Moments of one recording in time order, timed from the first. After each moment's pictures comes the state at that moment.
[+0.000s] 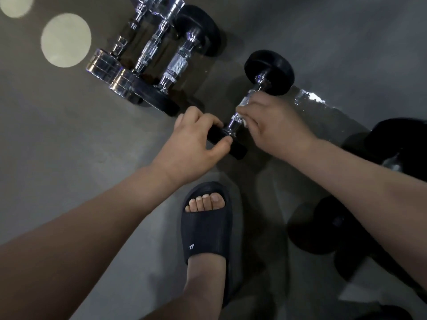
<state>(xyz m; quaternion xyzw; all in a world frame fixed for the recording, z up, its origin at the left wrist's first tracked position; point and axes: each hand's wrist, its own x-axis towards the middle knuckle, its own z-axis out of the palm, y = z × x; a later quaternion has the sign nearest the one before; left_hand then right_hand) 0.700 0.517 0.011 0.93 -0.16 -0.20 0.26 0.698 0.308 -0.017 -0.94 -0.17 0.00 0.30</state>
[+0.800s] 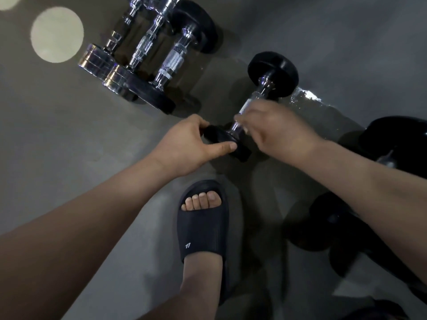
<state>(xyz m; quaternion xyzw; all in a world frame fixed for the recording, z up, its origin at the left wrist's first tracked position) 0.709 0.515 0.012 0.91 -0.04 -0.32 0.27 0.688 0.303 -0.010 -0.94 -0.21 0.05 0.25</state>
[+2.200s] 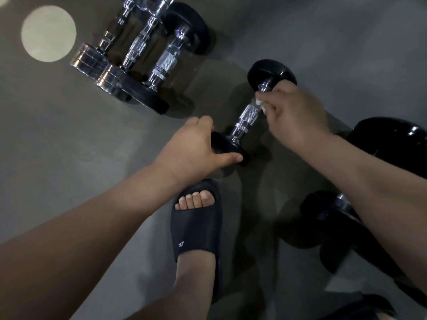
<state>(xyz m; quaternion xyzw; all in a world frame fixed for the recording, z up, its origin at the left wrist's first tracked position) 0.693 0.495 0.021 0.93 -0.15 -0.27 0.21 0.688 0.268 -0.015 -0.98 -0.01 0.00 0.19</state>
